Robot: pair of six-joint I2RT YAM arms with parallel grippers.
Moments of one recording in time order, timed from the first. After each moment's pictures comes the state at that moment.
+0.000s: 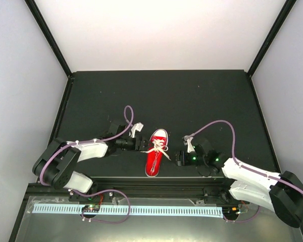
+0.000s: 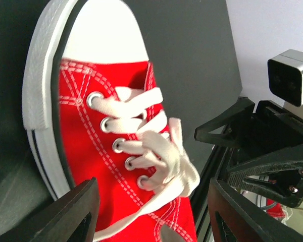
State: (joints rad) left arm -0.51 1.44 0.46 0.25 0.77 -0.63; right arm 0.75 1.01 0.31 -0.11 -0.31 0.68
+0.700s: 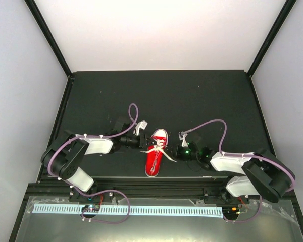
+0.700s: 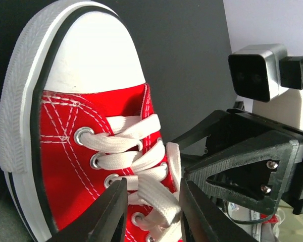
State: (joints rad) left arm -0.54 1.56 0.53 0.35 0.77 -0.69; right arm 0.74 1.32 0.31 0.34 -0.33 0.98
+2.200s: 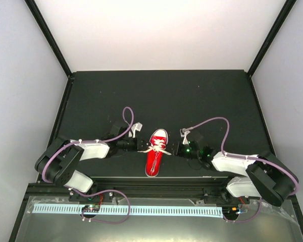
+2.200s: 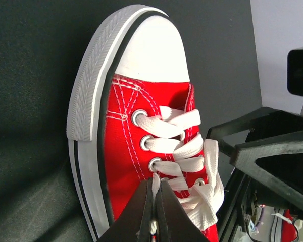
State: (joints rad) left arm -0.54 1.48 0.45 0.33 0.63 -0.73; right arm 0.73 1.27 0.32 0.31 -0.24 0.92
